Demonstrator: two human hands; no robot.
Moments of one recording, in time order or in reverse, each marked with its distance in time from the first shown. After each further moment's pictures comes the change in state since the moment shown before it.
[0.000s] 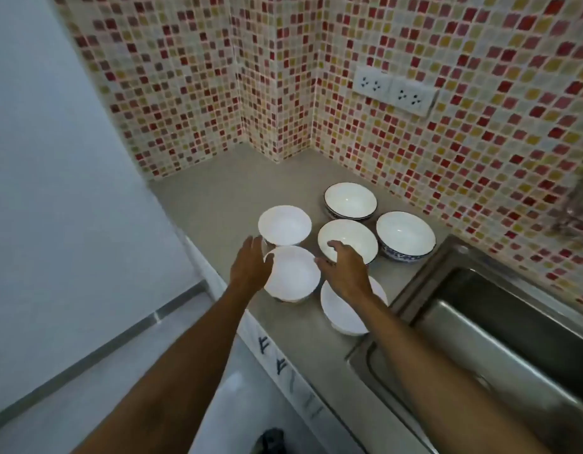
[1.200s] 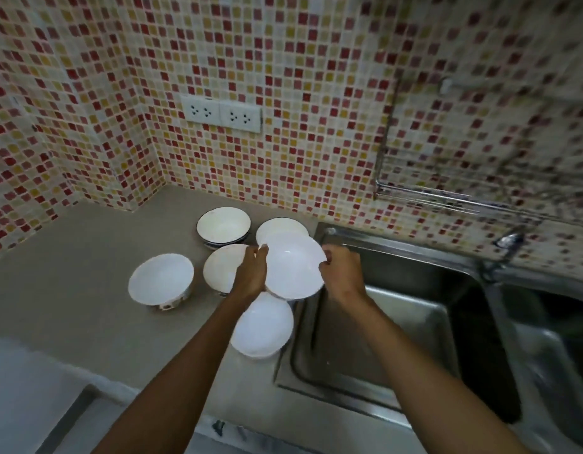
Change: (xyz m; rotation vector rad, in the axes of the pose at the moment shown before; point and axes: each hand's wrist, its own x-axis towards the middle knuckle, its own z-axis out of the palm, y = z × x) left_hand -0.001 0.190 0.071 -0.627 -0.564 0.023; right_hand -0.057 0.067 -0.136 -0.020 0.486 0.388
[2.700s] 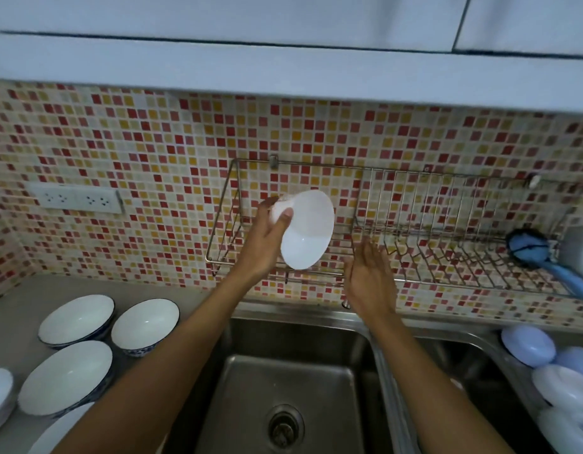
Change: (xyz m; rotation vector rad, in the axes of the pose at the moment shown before) left_hand -0.043 0.239 0.291 0.018 -0.185 0.783; right_hand 0.100 0.215 -0.274 -0.564 0.459 -0.105
